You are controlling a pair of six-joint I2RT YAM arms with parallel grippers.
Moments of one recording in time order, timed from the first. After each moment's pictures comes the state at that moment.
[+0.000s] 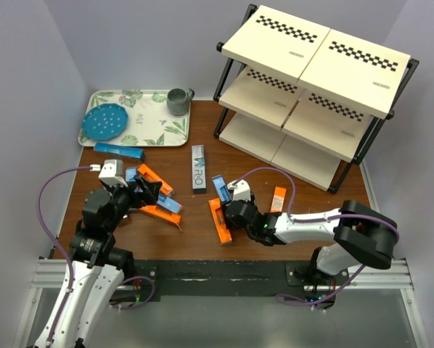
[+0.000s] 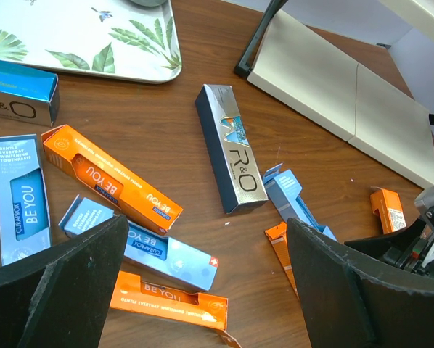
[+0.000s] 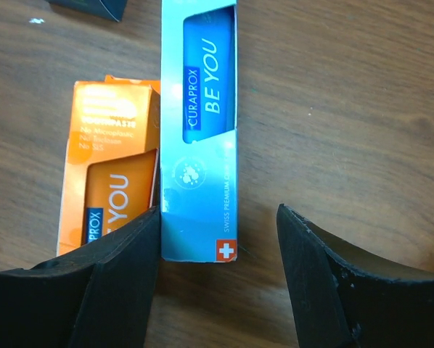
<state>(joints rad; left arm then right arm) -0.22 0.36 0.51 -0.39 0.08 -0.41 1.13 1.45 0.56 0.10 0.58 0.53</state>
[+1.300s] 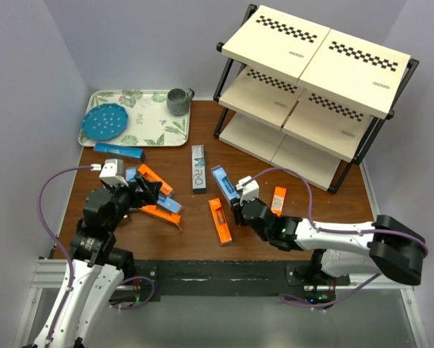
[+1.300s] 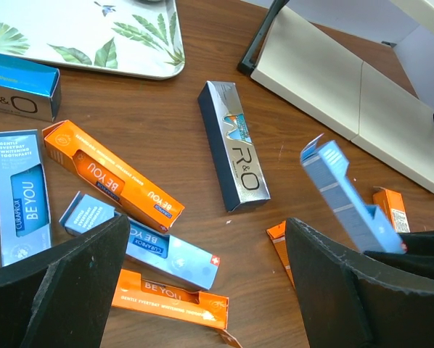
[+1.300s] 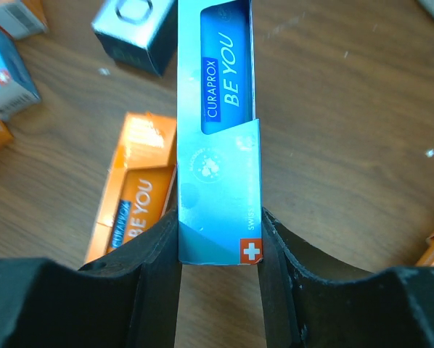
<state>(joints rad) -0.23 0.37 0.51 -0.39 0.07 -0.42 1.13 1.21 0.45 0.19 0.56 0.36</state>
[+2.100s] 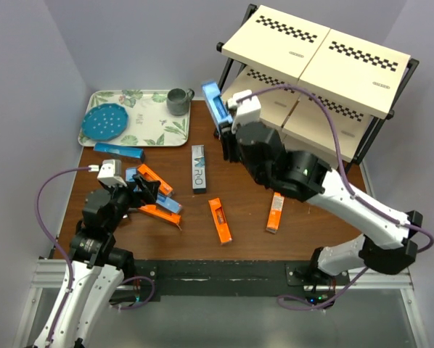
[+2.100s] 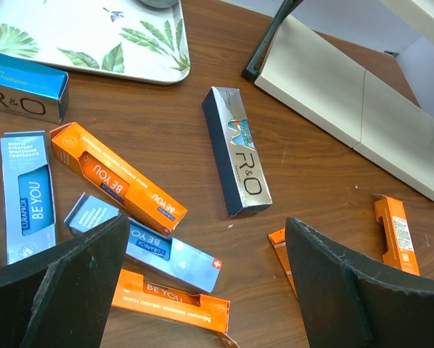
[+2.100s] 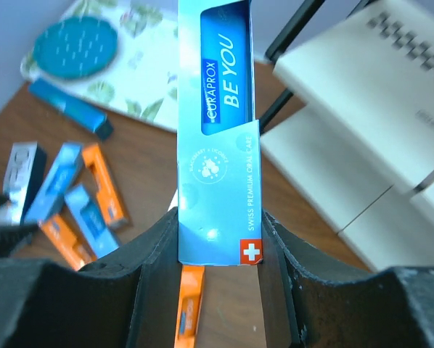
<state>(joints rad) -0.23 0.36 0.51 -0.39 0.05 -0.43 1.09 1.37 1.67 -0.66 0.70 0.23</state>
